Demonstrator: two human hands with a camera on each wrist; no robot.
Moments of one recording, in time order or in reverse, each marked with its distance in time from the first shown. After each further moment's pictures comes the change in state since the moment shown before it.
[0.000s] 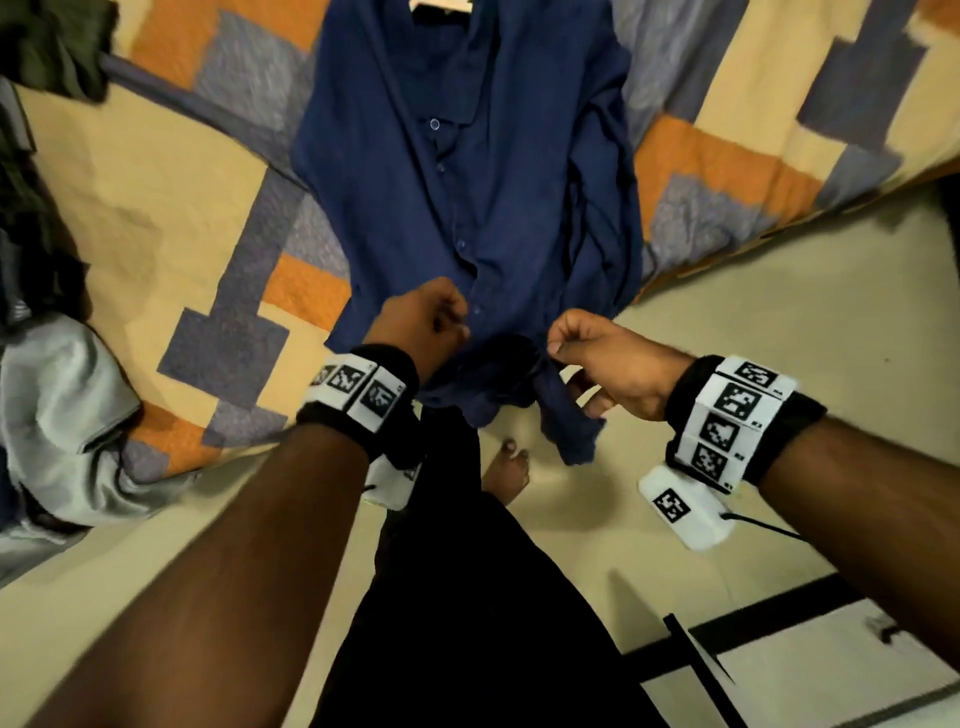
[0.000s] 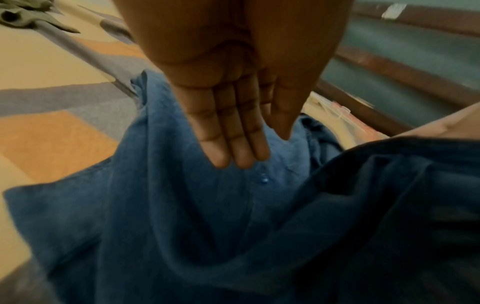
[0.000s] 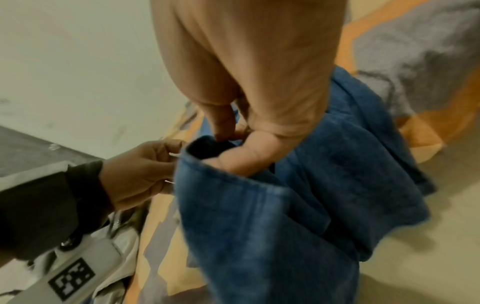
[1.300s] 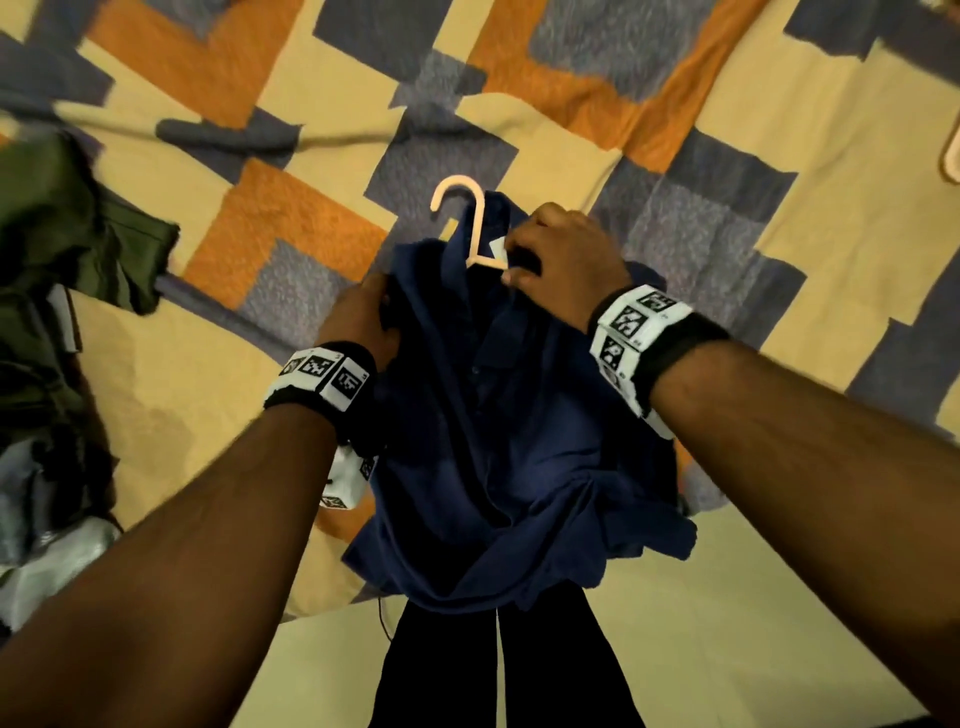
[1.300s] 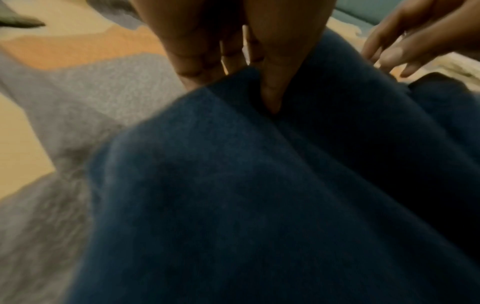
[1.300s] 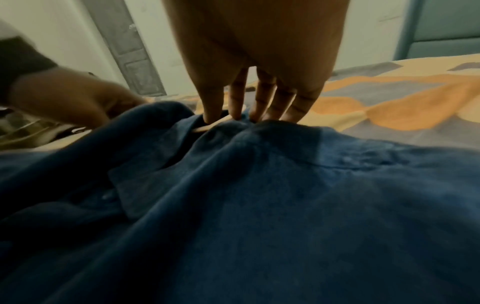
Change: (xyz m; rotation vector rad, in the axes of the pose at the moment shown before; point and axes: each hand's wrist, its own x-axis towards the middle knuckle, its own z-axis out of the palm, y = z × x) left_hand 0.225 0.015 -0.158 0.267 0.184 -0.129; right_hand 0.207 -0.286 -0.082 -1.103 0.401 -0.669
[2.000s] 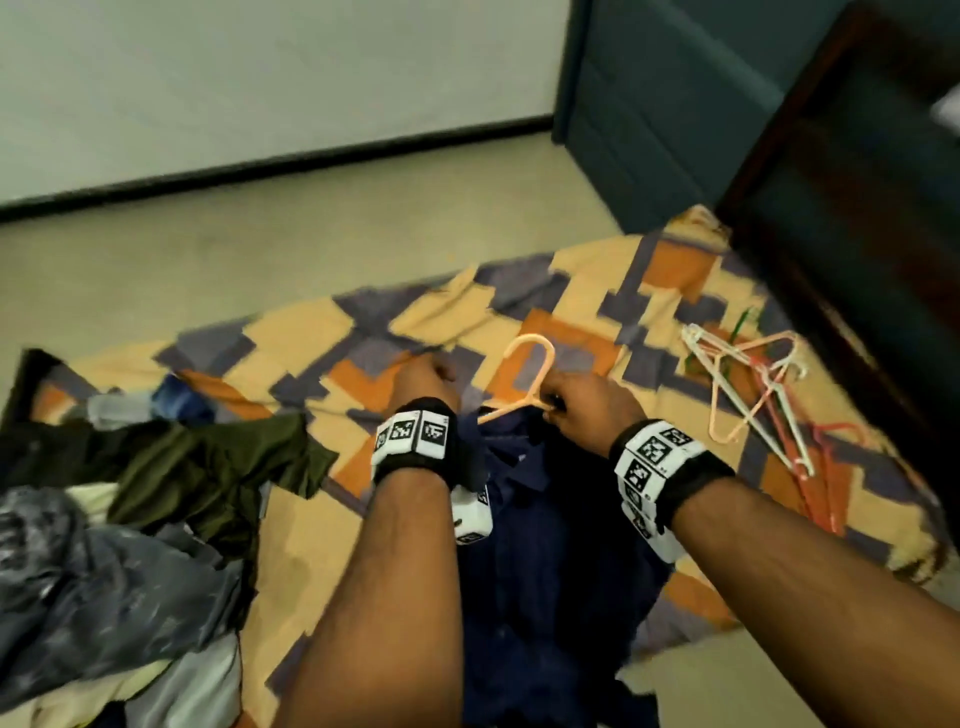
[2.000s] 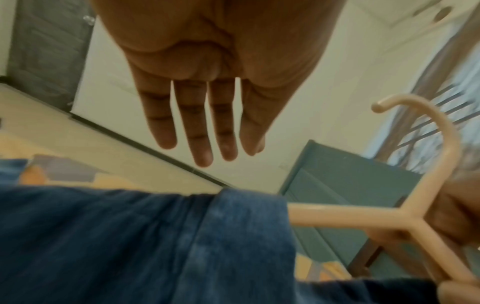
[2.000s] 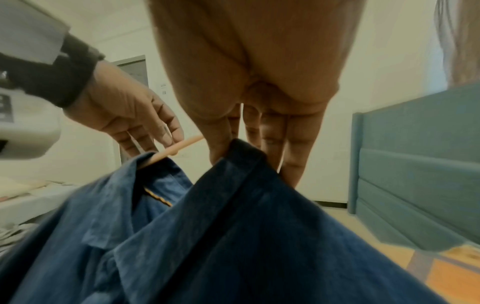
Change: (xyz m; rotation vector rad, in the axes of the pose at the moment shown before) left_hand -0.228 0.204 -0.287 -0.395 0.407 -0.004; right_hand -0.214 -0.163 -0.310 -0.083 0.212 -0.027
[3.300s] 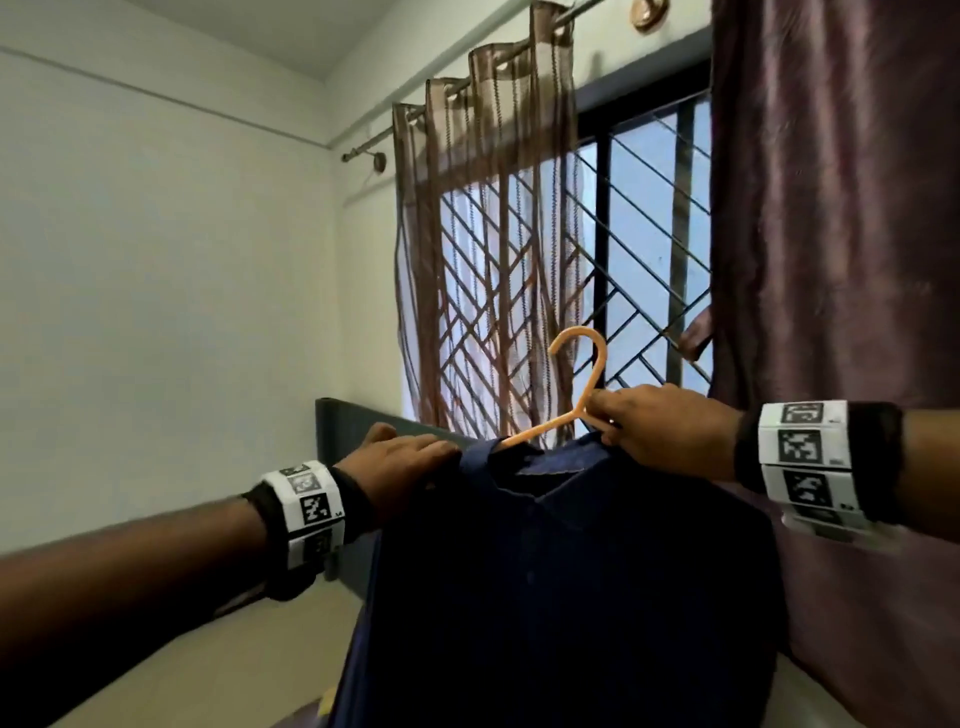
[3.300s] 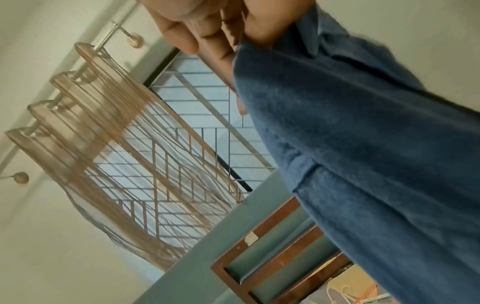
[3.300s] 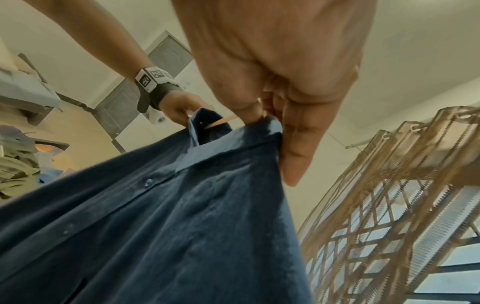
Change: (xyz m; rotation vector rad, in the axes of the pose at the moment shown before) left_hand -0.273 0.392 -0.117 0.646 0.350 1.792; right_hand -0.430 0.036 -0.443 -0.658 0.563 0.297
